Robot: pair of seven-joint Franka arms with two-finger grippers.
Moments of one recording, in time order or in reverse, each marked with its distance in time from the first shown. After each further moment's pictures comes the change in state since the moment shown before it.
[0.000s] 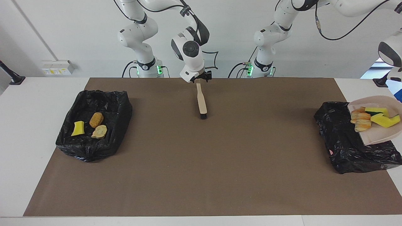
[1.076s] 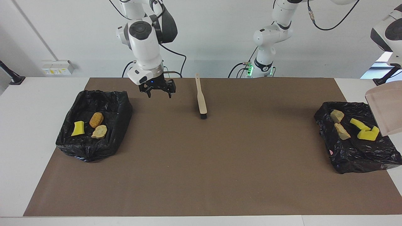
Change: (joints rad) left arm -0.079 -0.108 -0.026 0.012 0.112 -0.104 -0.054; right arm -0.478 -0.008 -0.016 0.401 -0.340 -0.285 -0.256
